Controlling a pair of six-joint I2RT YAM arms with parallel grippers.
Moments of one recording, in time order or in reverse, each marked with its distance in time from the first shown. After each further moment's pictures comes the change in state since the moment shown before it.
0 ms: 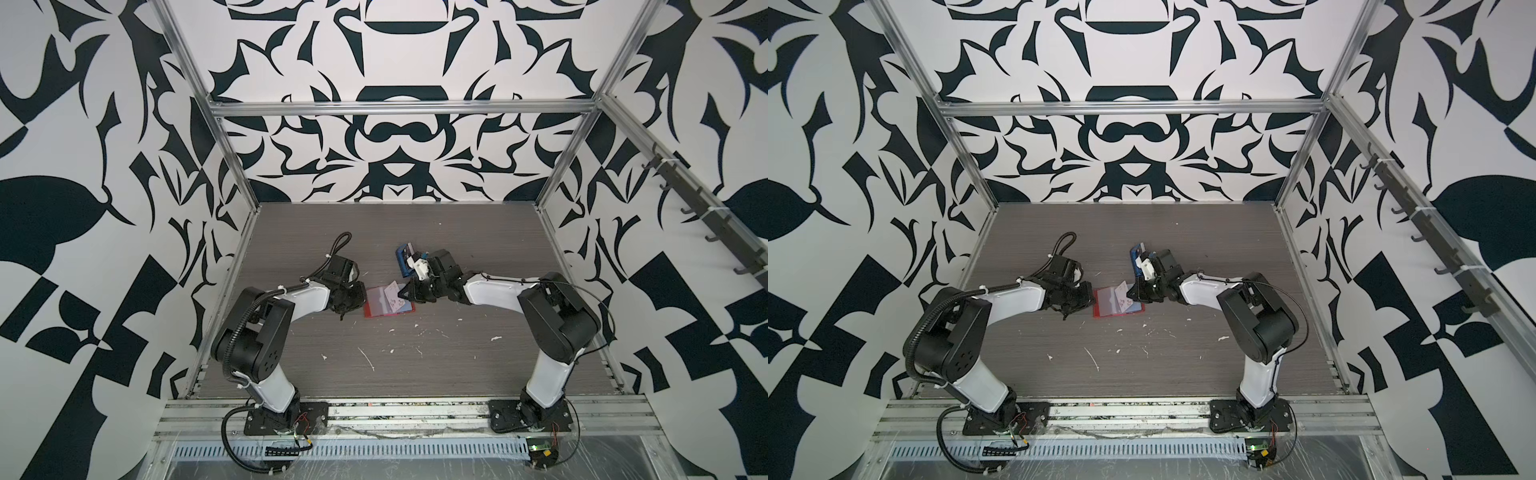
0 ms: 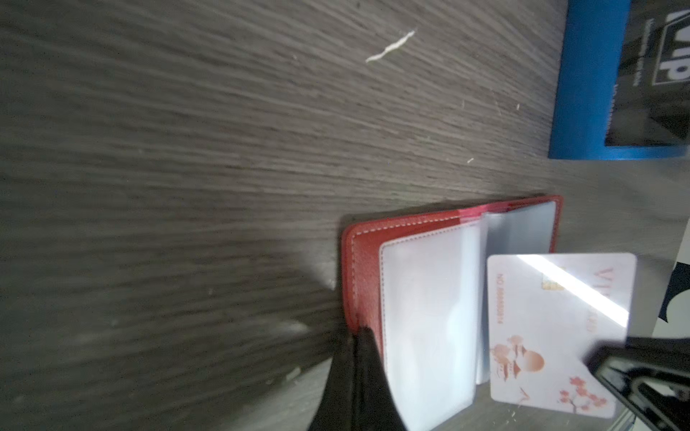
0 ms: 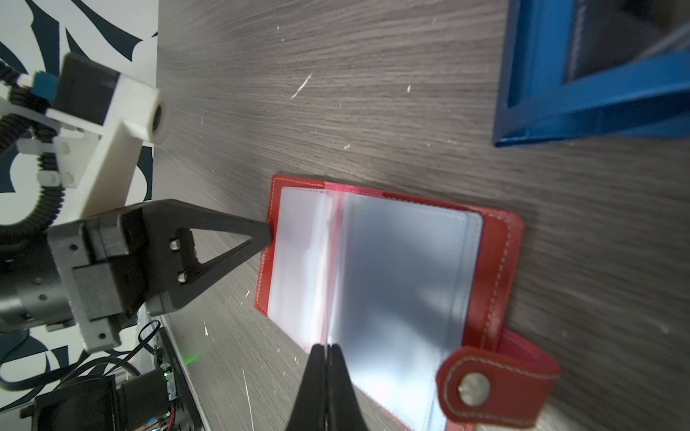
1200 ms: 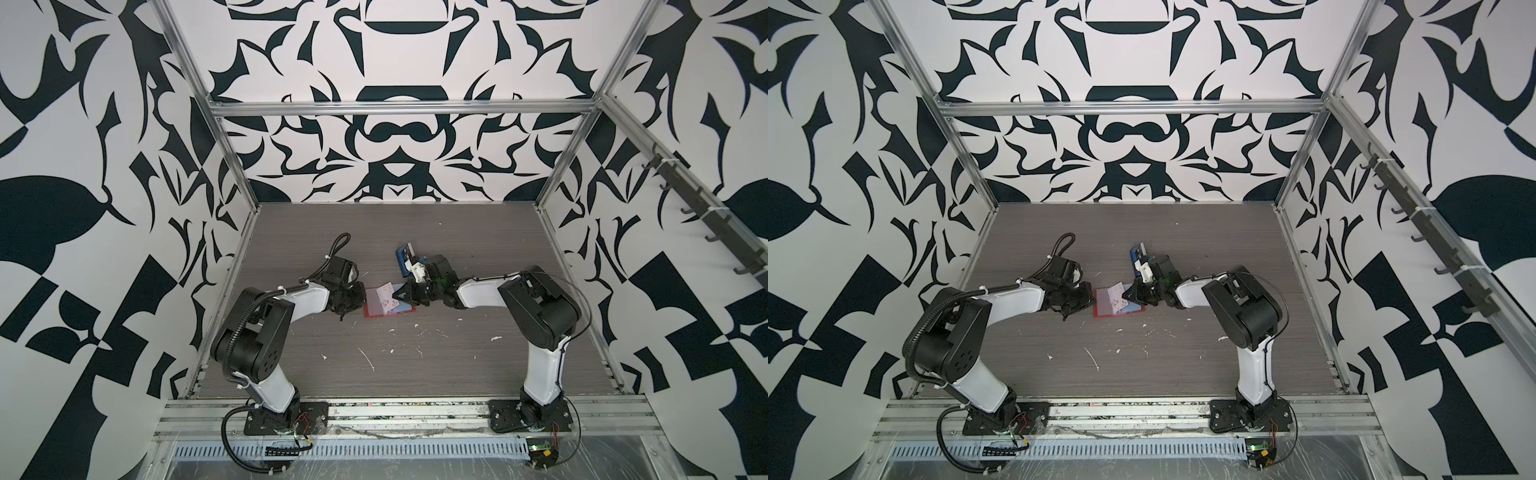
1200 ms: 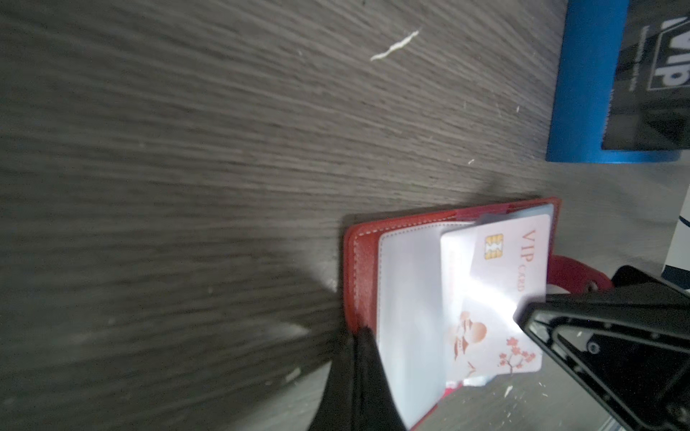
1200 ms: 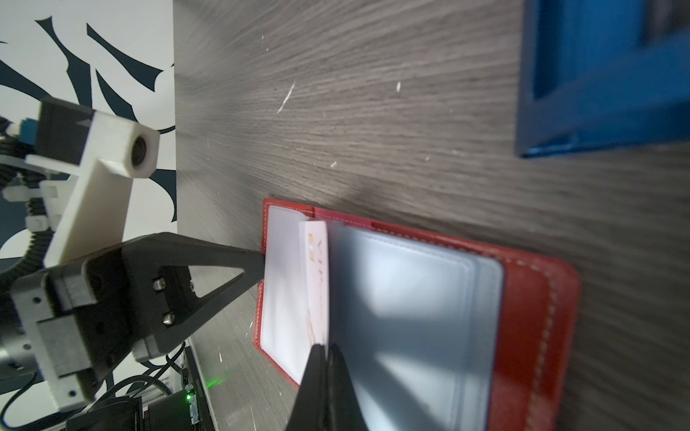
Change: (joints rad) left arm -0.002 -0.006 -0.022 0.032 0.006 -0.028; right arm 0.000 0.124 -0.048 0.263 -0.050 0.153
